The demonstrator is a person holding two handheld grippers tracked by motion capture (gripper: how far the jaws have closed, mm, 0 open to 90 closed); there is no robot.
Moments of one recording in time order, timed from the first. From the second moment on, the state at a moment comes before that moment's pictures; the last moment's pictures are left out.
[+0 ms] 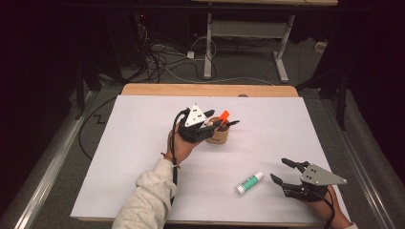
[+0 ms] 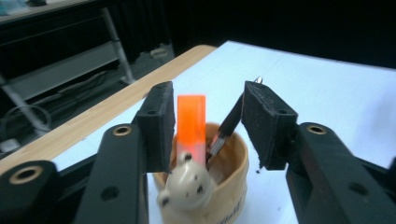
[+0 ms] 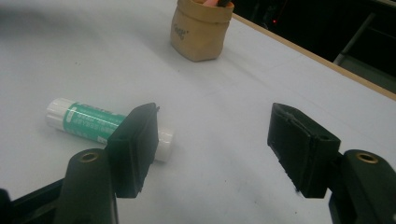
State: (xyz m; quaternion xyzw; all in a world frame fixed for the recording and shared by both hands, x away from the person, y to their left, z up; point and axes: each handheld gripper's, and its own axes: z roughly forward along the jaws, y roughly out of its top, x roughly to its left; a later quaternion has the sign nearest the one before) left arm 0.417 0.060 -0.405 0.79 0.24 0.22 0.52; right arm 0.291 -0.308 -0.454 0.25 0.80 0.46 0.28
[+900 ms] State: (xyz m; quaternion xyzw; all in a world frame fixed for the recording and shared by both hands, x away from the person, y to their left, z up) left arm 0.339 0.025 -0.436 0.87 0.21 0.15 0.43; right arm 0.294 -0.311 -0.458 0.26 0.81 0.45 0.28
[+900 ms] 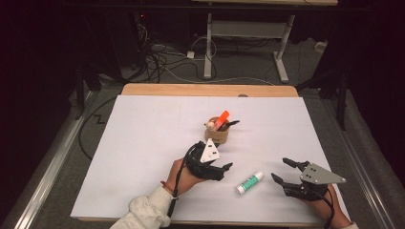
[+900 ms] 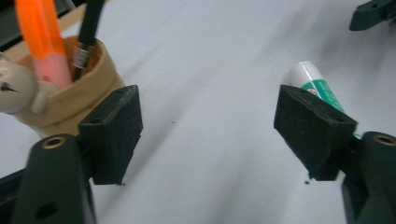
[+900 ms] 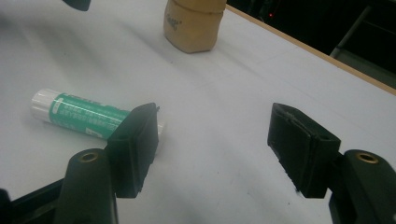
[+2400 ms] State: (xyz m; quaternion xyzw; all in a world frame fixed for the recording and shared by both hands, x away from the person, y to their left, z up) left arm 0.362 -0.113 -0.447 0.96 0.22 0.00 0.19; right arm 0.300 -0.316 -0.462 0.28 0.81 0.43 0.29
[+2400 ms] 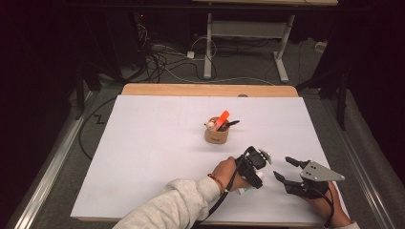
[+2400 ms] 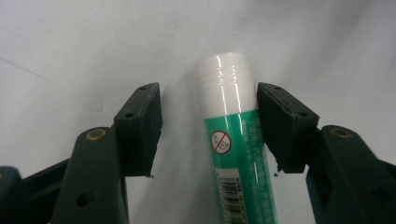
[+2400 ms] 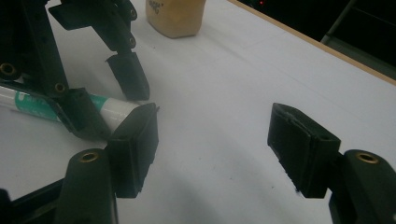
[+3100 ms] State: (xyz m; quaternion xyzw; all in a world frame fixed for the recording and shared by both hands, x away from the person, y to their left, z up) left arm 0.350 -0.100 -0.445 0.95 0.20 0.04 0.23; right arm 0.301 -0.320 -0.461 0.28 0.81 0.43 0.29
